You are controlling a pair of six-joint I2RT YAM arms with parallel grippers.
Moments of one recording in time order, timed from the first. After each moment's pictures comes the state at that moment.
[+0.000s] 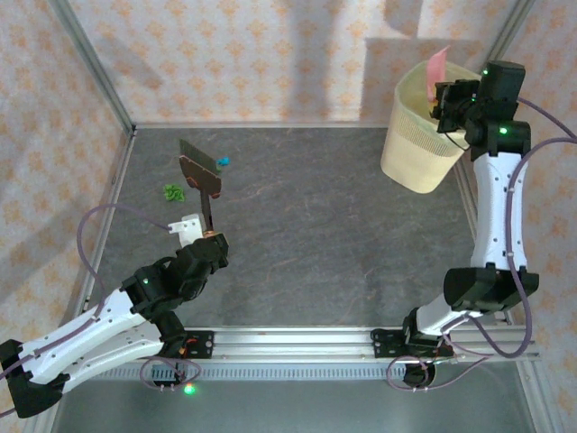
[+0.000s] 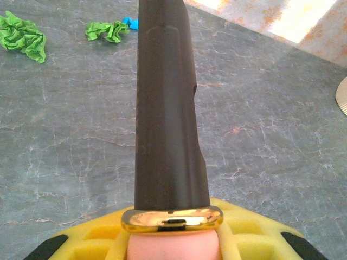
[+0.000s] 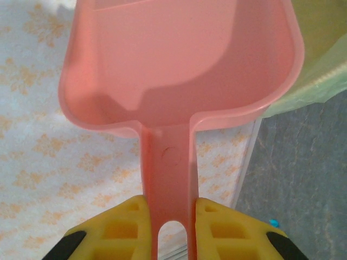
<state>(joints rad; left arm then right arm) -0.85 0.67 0.64 -0.67 -0.65 -0.88 -0.12 1.53 1.94 -0.82 -0.30 1.44</state>
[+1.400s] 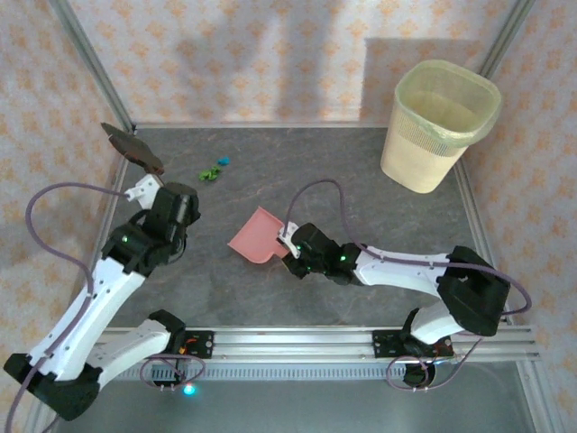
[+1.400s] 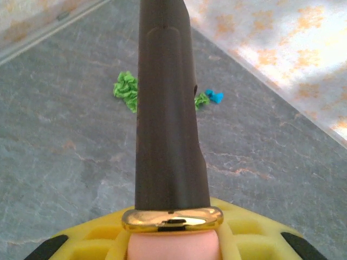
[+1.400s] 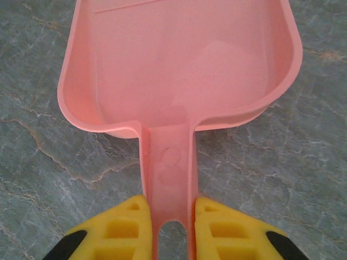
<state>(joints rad) -0.39 0.93 1.10 -0.96 -0.54 -1.00 1.00 1.45 0.77 -0.12 0.07 0.13</state>
